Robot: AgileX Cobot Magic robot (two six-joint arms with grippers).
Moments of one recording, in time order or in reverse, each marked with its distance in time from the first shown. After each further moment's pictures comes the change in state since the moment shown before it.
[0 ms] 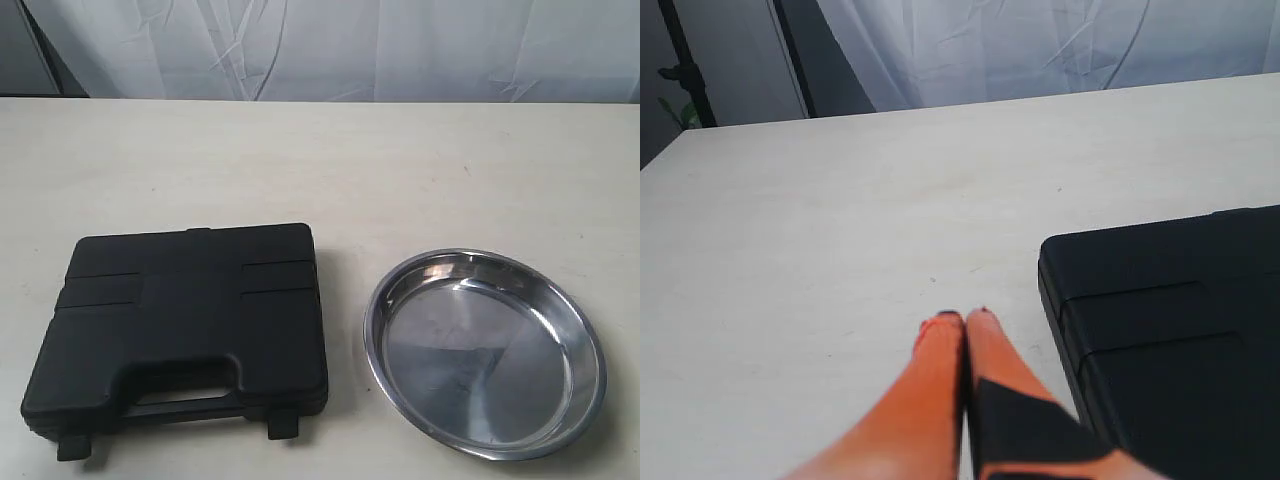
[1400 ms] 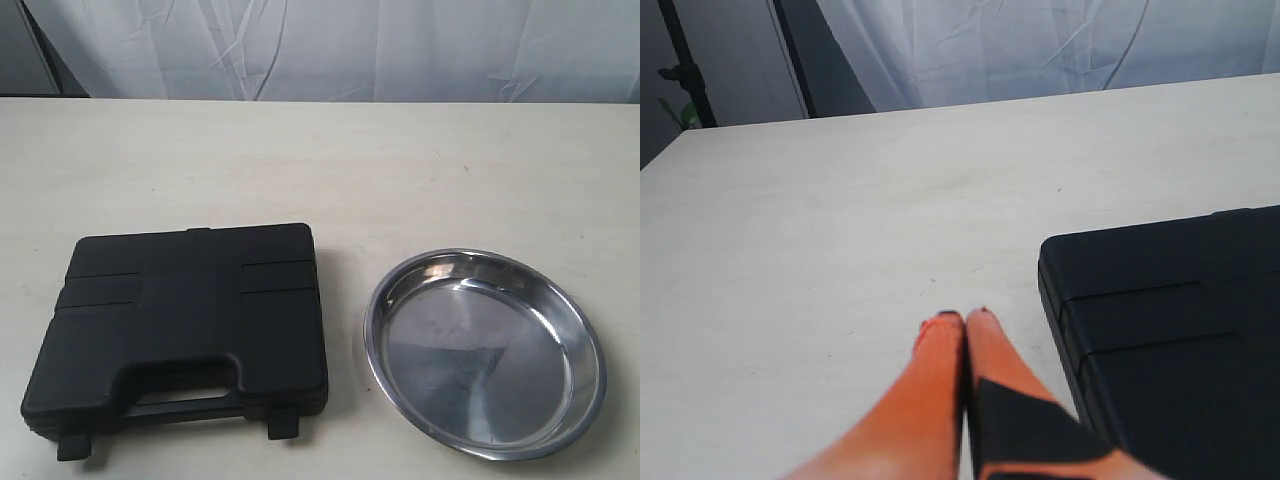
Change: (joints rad) left arm 0.000 0.000 0.000 0.000 -0.002 0.000; right arm 0.000 -0.002 -0.038 1.091 -0.577 0.234
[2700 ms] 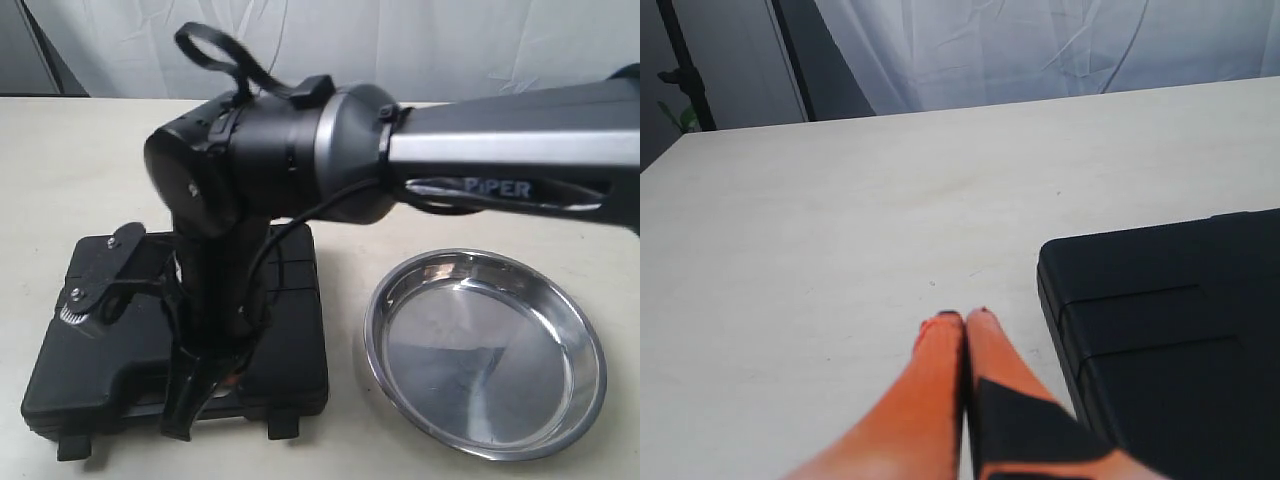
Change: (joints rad) left arm 0.000 0.000 0.000 0.000 -0.006 0.000; right arm 1.174 1.990 -1.470 -1.174 1.316 -0.443
